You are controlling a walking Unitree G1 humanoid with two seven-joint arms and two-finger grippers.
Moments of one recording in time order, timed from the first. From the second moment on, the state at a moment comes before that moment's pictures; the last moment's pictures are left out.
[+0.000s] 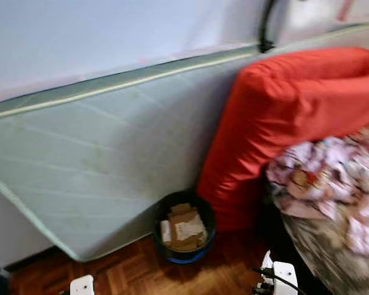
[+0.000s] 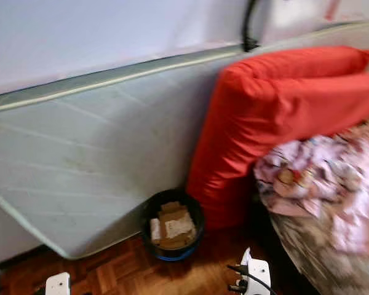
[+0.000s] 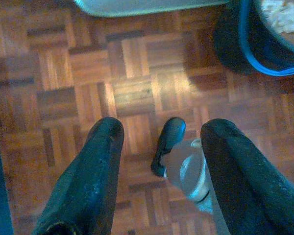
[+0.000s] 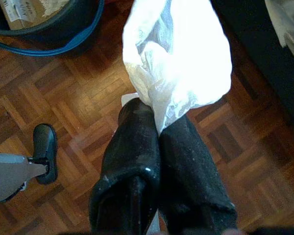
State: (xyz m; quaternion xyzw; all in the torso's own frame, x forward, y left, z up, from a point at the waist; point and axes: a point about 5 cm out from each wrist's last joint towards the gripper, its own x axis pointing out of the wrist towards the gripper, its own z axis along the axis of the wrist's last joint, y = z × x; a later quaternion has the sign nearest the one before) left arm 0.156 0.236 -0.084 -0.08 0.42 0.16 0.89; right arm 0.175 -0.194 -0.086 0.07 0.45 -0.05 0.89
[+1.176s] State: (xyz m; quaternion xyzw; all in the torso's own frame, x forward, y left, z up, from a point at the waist) left arm 0.137 0.255 -0.087 -0.09 0.44 0.18 0.88; right arm 0.175 -0.194 -0.086 0.07 0.45 -0.05 0.89
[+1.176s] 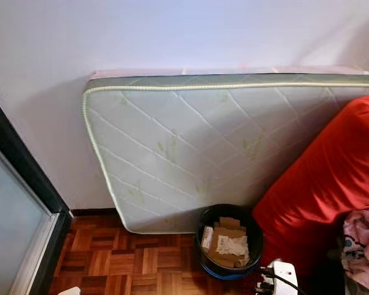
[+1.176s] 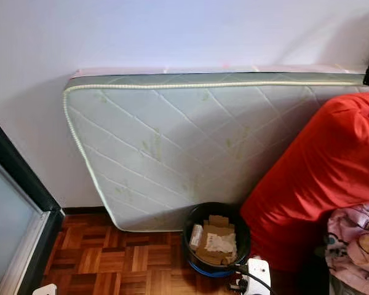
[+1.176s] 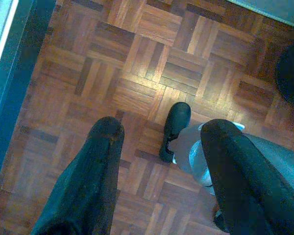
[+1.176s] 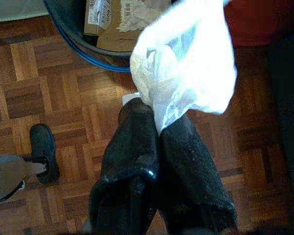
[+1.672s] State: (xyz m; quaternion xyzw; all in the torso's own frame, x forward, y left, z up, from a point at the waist) left arm 0.137 0.259 -0.085 -0.09 0.44 0.18 0.88; right arm 0.174 -0.192 -0.087 0.07 0.45 -0.04 0.89
